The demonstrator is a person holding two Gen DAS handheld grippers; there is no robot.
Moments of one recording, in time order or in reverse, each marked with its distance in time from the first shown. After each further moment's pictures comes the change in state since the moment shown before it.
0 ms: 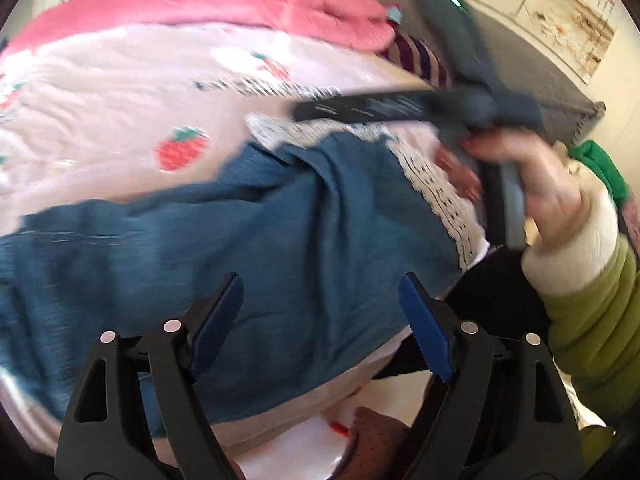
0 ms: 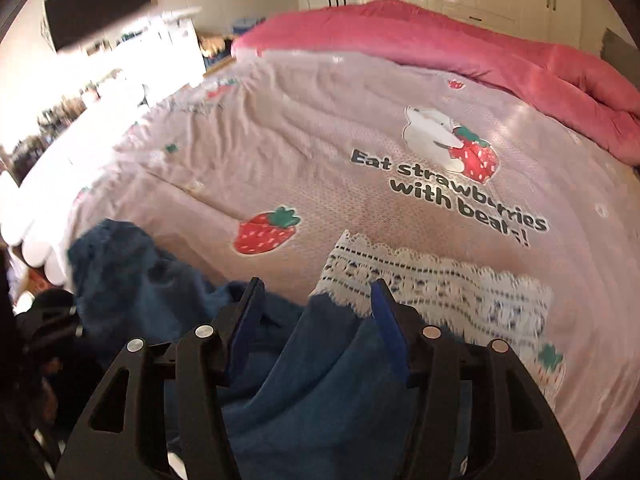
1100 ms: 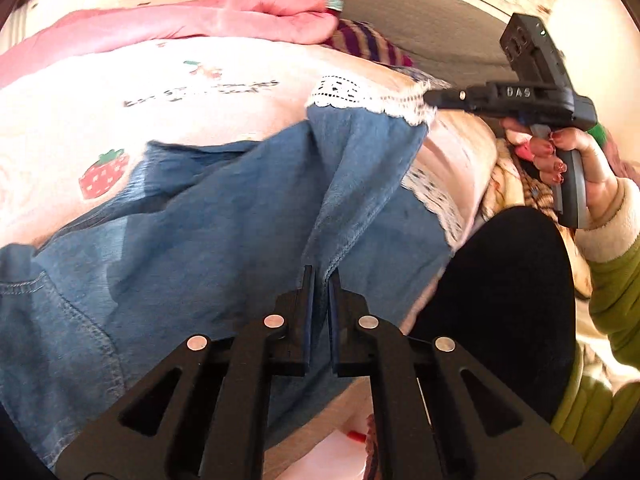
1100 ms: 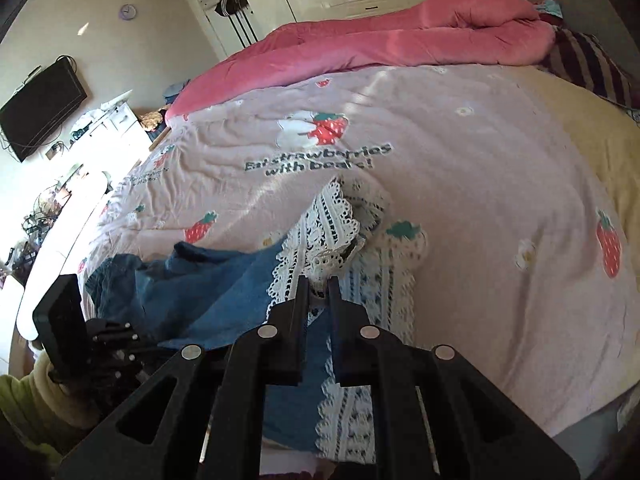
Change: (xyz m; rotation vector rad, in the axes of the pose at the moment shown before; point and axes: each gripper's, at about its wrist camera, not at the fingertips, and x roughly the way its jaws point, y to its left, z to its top) left arm 0.040 -0.026 -0.012 0.216 -0.020 -0.089; right arm -0.147 -0.119 -0.151 0.412 -0.159 -0.038
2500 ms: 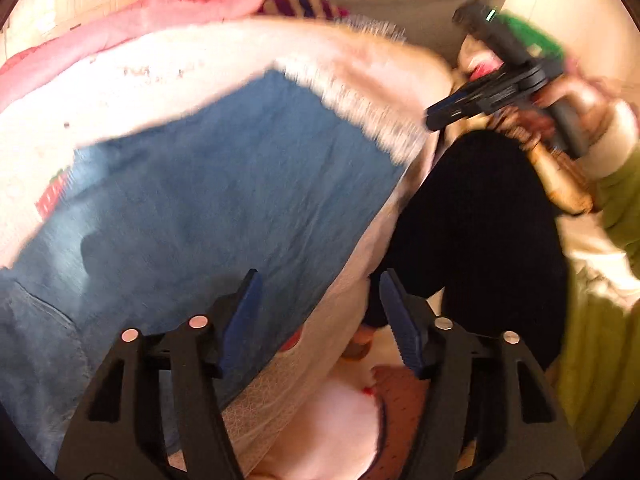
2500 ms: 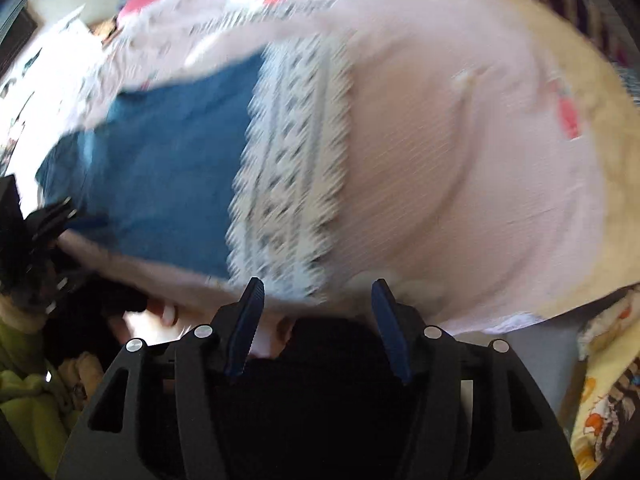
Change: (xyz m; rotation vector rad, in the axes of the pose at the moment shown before) left arm -0.007 -0.035 -0.013 0.186 0.095 -0.090; right arm -0.015 -0.028 -0.049 -0.030 0.292 -0.199
